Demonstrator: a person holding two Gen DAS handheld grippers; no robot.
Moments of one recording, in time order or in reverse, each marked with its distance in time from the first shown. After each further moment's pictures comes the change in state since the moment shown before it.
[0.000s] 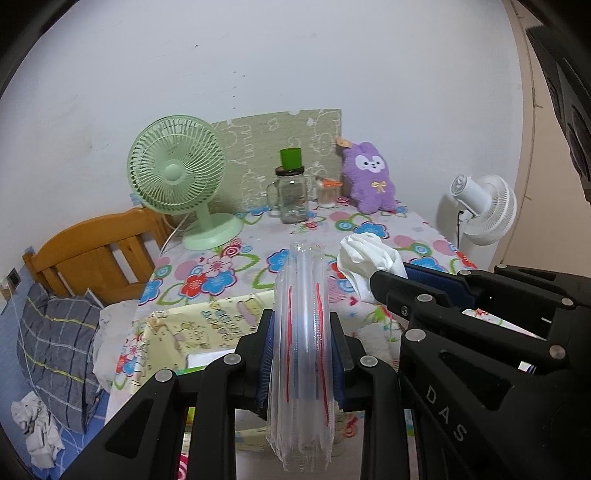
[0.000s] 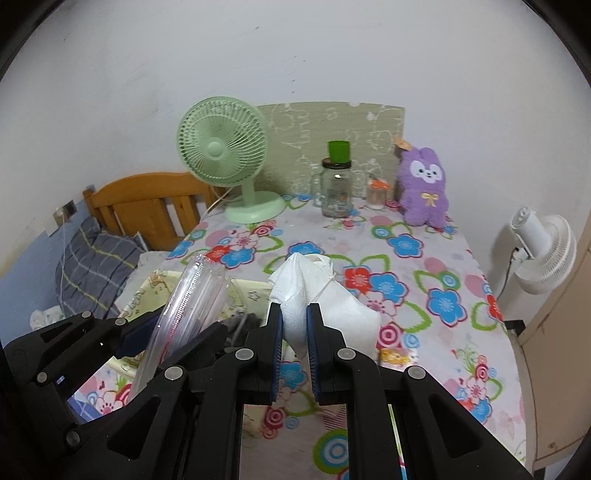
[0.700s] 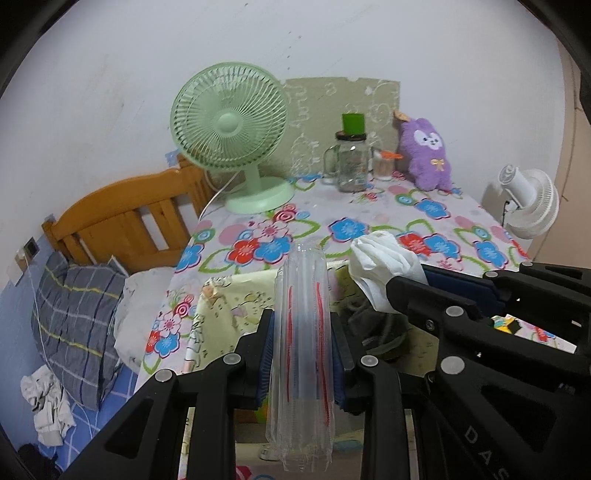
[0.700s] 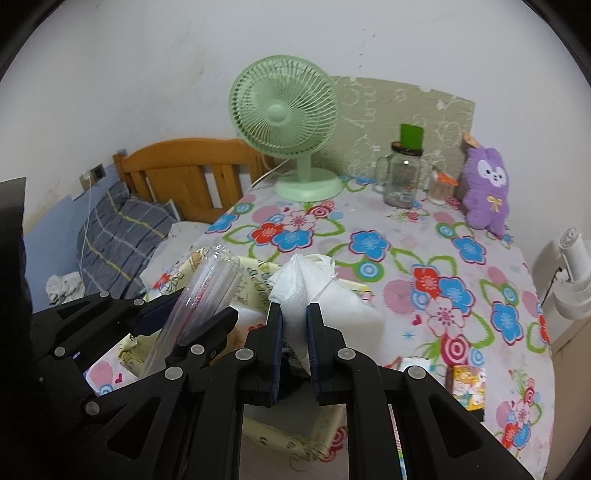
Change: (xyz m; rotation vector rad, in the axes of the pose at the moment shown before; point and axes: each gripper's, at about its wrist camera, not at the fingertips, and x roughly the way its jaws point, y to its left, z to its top) left arm 0.039 0.070 -0.021 -0.070 0.106 0.108; right arm 0.058 0.064 0.007 -0.108 0.088 0.118
